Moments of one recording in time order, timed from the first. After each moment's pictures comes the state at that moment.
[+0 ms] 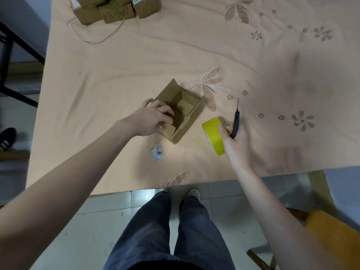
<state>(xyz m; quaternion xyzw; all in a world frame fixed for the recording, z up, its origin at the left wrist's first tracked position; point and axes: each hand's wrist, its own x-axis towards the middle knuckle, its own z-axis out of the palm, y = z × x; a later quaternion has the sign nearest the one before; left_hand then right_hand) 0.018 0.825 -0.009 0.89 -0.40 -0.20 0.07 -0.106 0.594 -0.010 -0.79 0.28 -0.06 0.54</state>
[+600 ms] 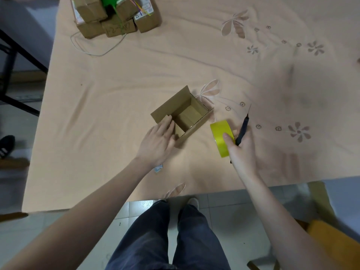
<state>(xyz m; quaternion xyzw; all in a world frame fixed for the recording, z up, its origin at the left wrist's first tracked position) -0.036 0.800 -0.029 0.95 -0.24 -0.12 0.13 -0.098 0.578 0.003 -0.80 0.29 -0.05 0.52</state>
